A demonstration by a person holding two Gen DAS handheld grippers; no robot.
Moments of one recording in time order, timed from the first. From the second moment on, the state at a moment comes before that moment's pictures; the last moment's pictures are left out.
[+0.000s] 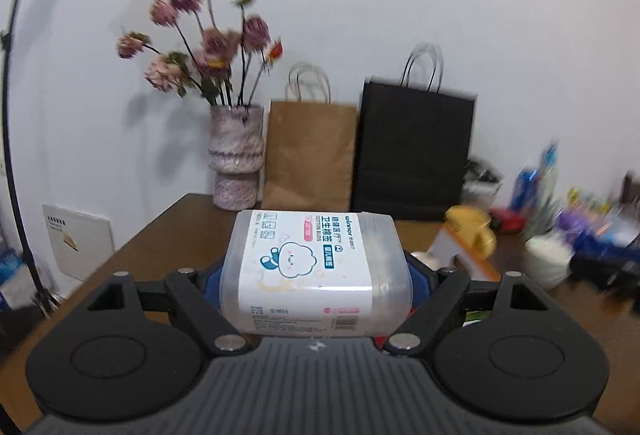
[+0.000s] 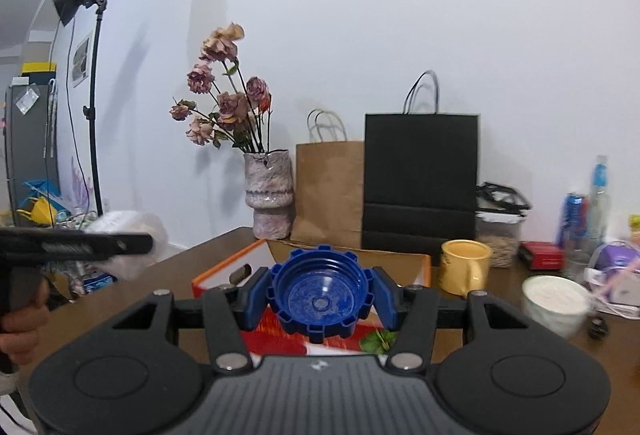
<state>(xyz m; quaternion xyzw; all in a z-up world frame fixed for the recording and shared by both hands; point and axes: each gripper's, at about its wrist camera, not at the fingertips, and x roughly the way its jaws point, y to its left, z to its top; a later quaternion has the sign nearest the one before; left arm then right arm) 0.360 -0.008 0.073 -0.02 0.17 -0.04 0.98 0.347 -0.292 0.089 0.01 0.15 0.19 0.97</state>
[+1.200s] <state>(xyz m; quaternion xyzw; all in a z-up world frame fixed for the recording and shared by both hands) 0.624 -0.044 -0.007 -0.06 0.38 -0.07 0.92 0.667 -0.235 -0.005 0.04 0.39 0.17 0.90</state>
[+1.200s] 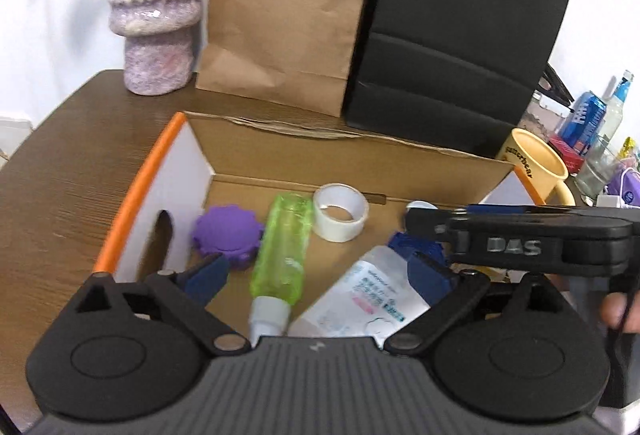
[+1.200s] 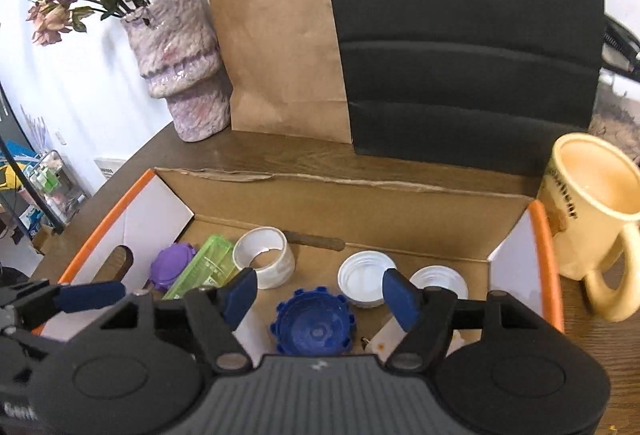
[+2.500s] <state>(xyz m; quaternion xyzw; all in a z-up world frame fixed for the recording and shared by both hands) 0.153 -0.001 0.014 0.00 0.12 0.01 0.99 0.144 -0.273 0.019 0.00 0.16 0.14 0.98</state>
